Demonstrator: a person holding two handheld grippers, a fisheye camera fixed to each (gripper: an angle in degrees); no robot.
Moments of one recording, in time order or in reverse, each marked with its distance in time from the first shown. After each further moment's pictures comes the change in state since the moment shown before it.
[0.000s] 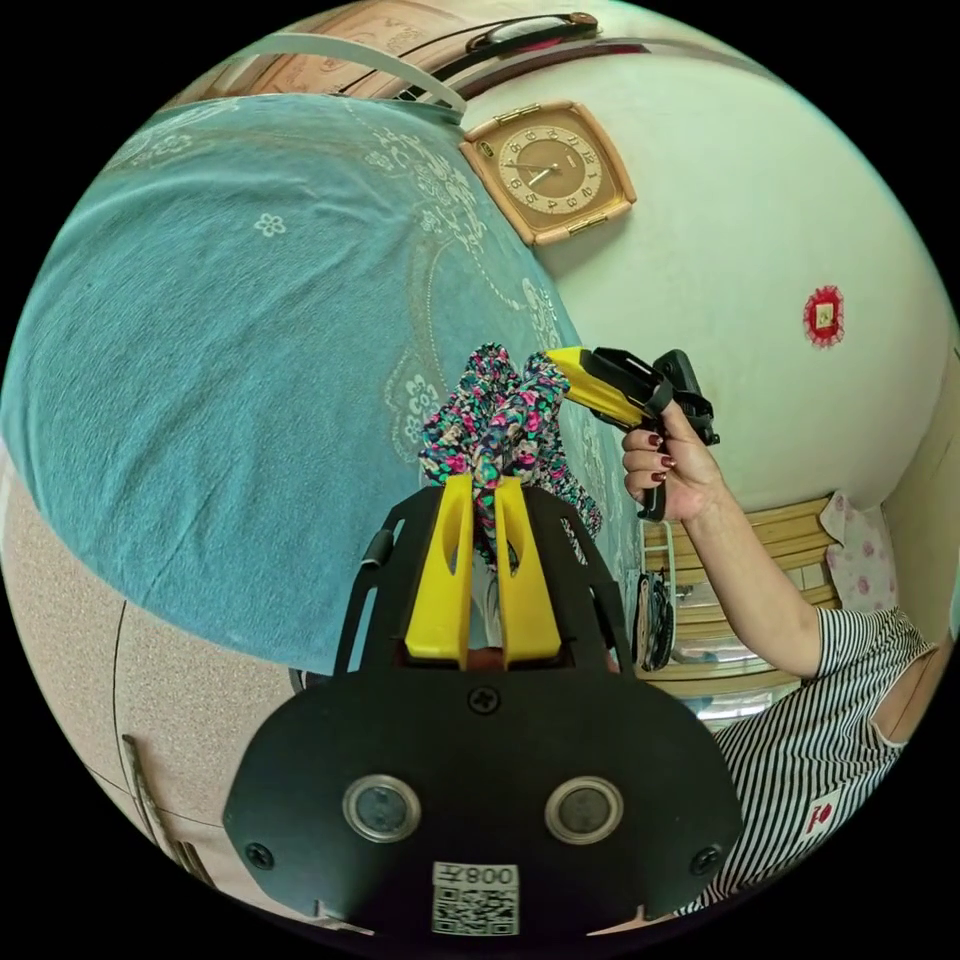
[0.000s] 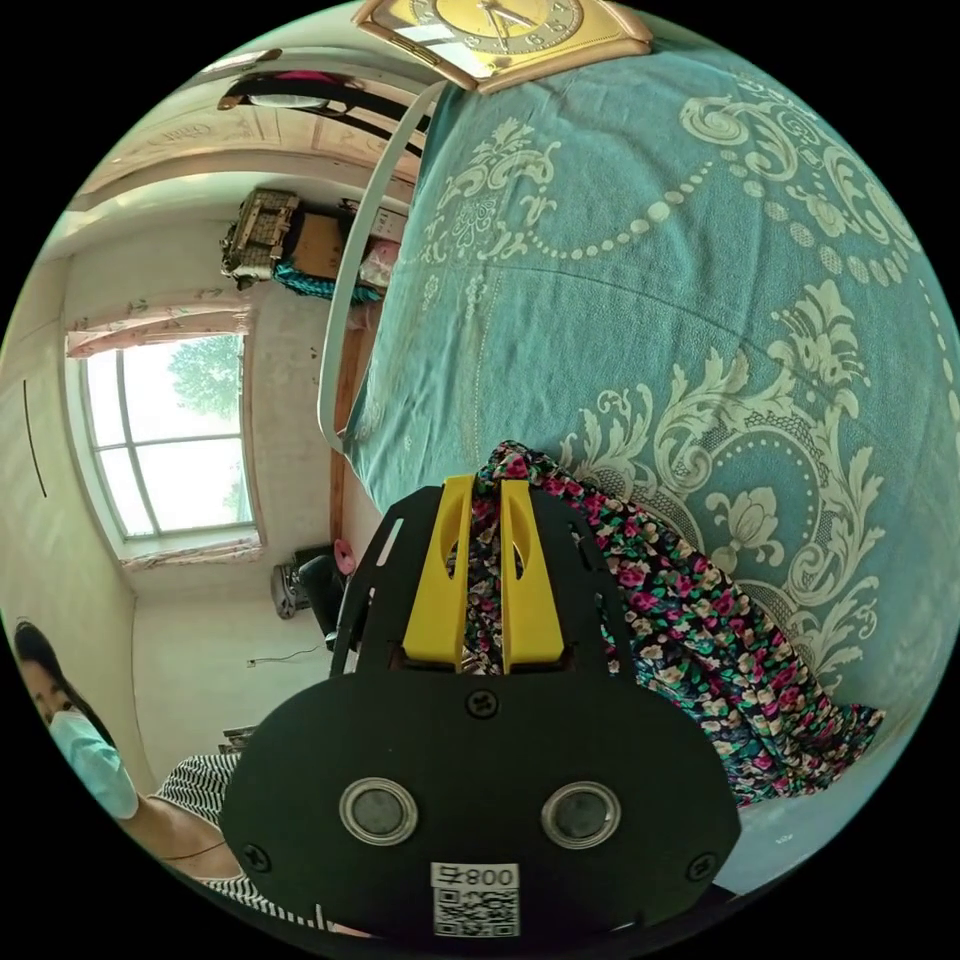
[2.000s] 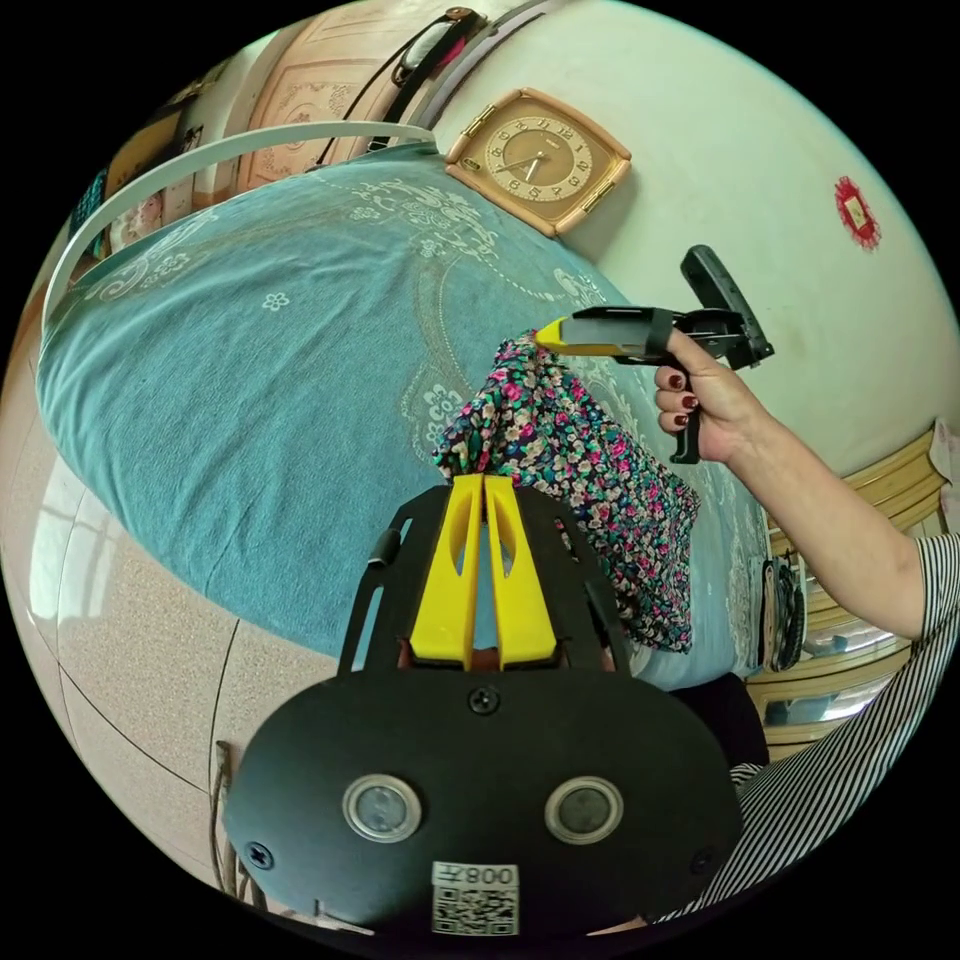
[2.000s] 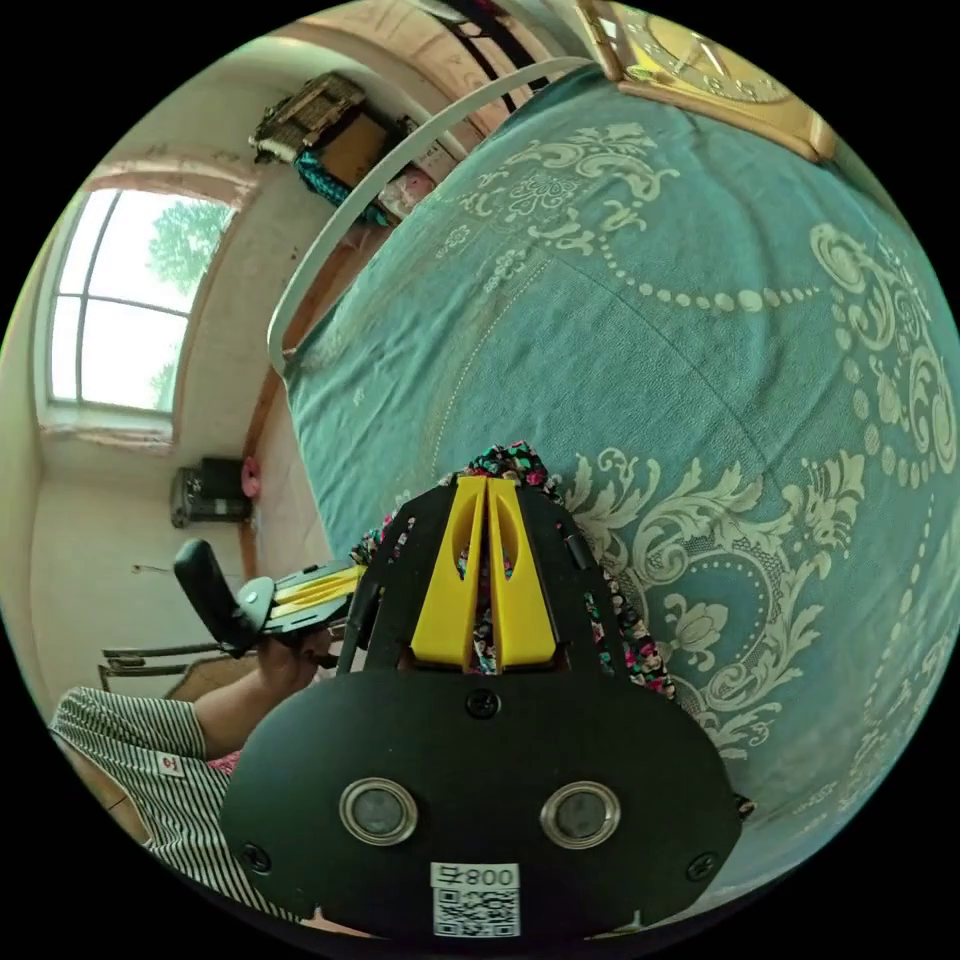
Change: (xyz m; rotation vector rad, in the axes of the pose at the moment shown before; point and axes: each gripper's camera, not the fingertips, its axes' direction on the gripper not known) left arm 0.050 0.028 0.049 0.025 -0.386 0.151; right arm 0.012 -0.035 0.054 -0.060 0.263 -0.272
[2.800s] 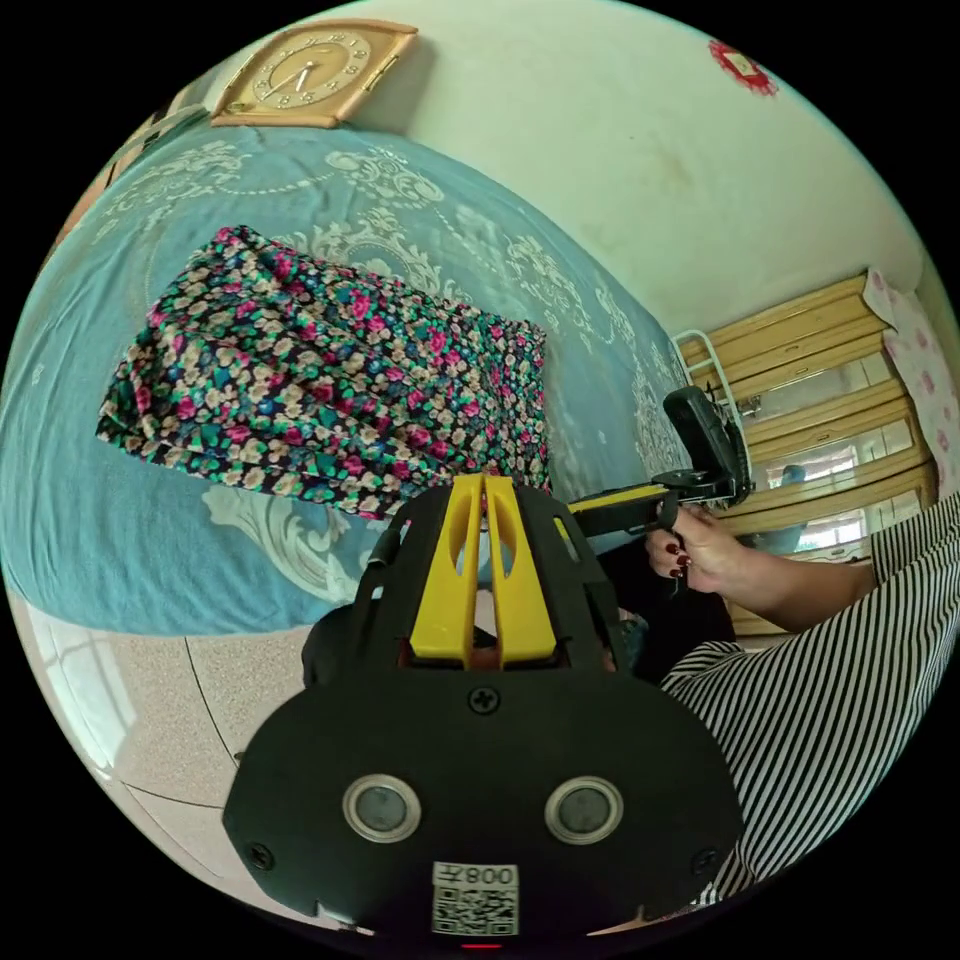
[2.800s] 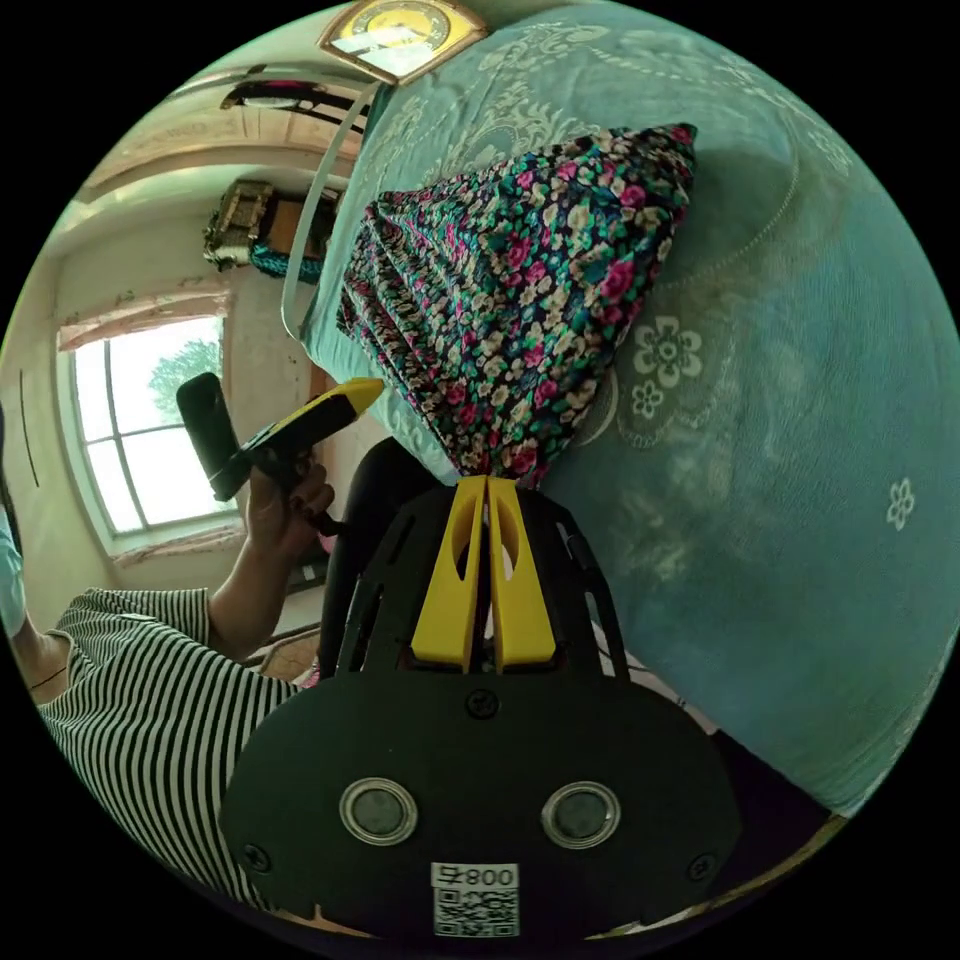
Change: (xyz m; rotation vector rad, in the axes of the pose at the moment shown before) left arm 0.196 0.027 0.071 -0.341 0.244 0.335; right arm 0.082 0.371 -0.076 0.032 -0.253 0.361
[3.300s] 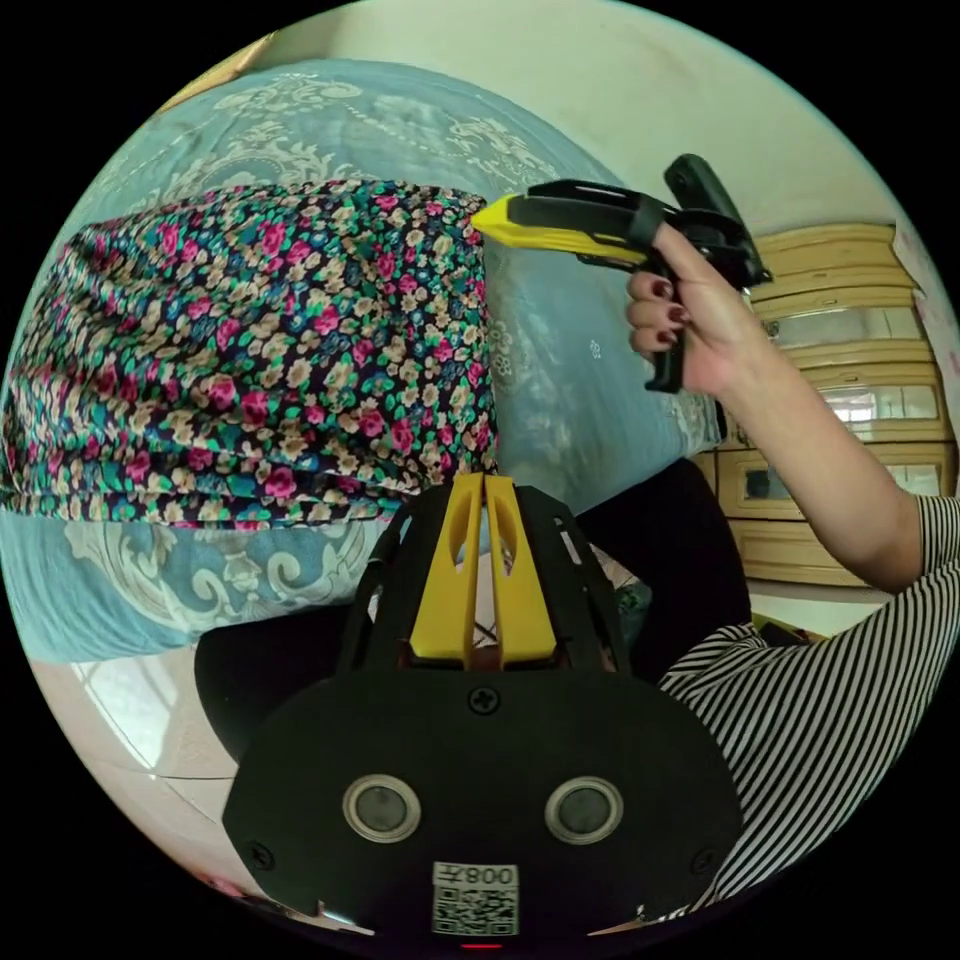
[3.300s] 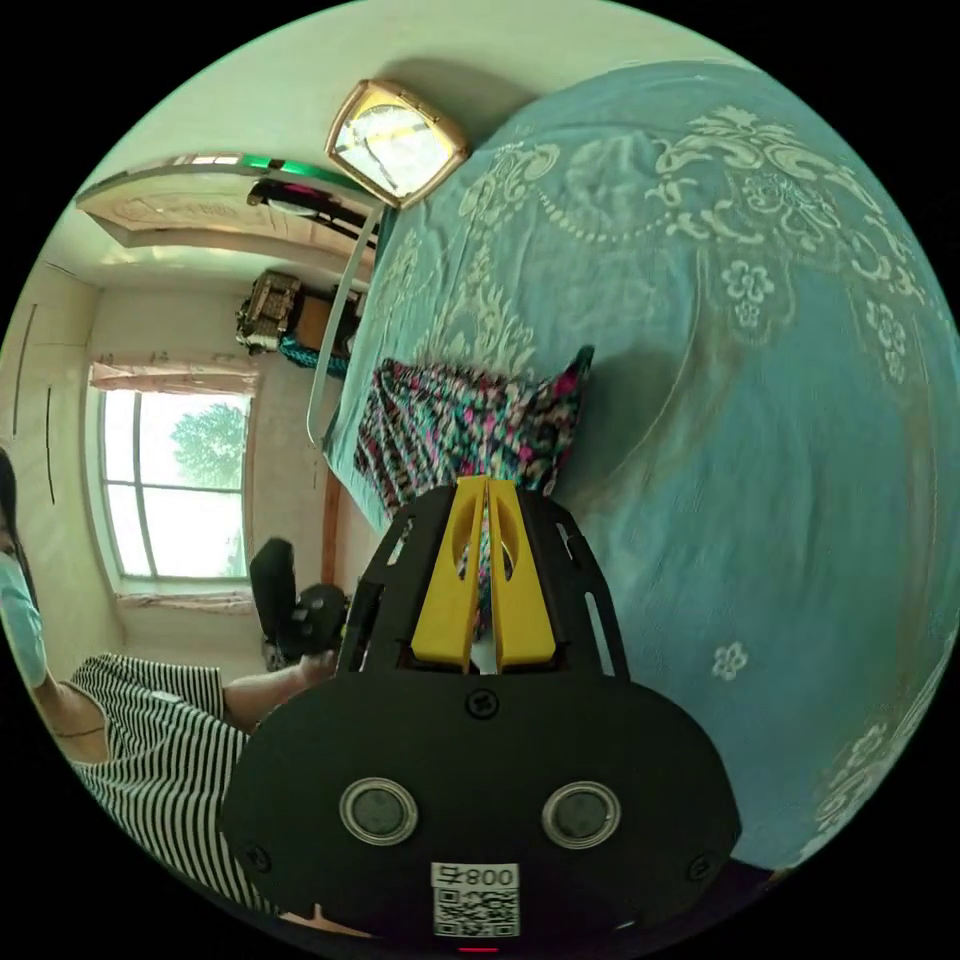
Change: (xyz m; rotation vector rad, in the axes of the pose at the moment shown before) left arm 0.067 -0.042 0.105 -0.252 -0.017 0.021; right arm 0.058 -0.029 -0.123 0.283 0.012 0.011
